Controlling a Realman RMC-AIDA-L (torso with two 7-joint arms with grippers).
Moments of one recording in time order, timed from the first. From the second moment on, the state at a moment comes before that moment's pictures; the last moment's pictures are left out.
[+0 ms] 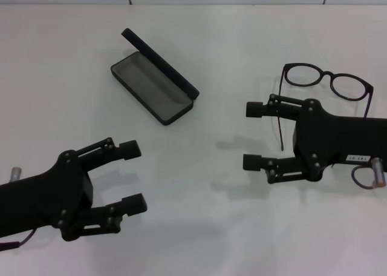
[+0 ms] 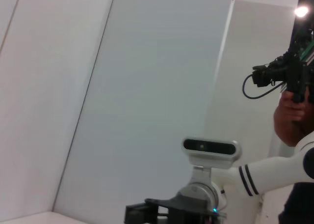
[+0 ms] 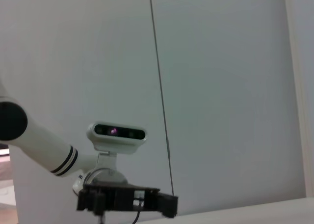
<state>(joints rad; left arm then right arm) -0.22 -1.99 0.94 0.44 1.52 2.00 -1.05 0.53 2.03 -1.27 -0.59 -1.39 -1.65 1.12</state>
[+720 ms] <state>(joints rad) -0.21 -2.01 0.87 0.45 1.54 1.96 -1.04 0.50 2.02 -1.31 -0.58 -1.37 -1.66 1.06</state>
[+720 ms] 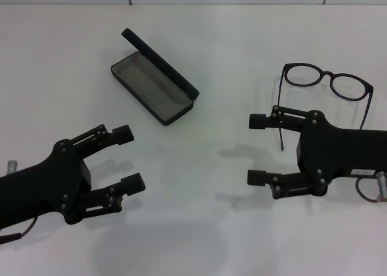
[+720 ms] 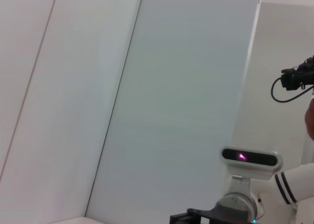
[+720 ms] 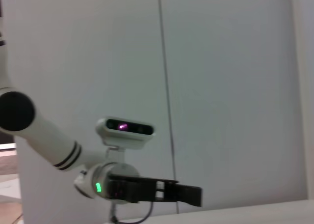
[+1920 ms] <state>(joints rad) -0.53 -2.07 0.83 1.39 2.21 1.69 -1.51 0.48 2.02 -1.24 -0.52 -1.47 -1.70 1.13</state>
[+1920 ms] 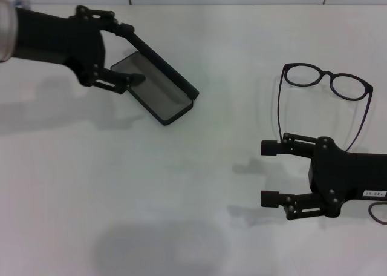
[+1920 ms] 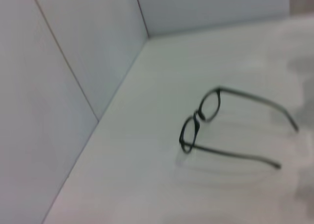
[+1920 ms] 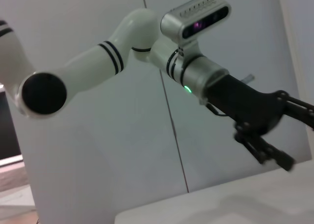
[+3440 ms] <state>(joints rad) -0.47 -2.09 1.53 1.25 2.56 0.87 -1.48 0.47 2.02 -1.23 -0.46 -1.42 -1.72 1.14</state>
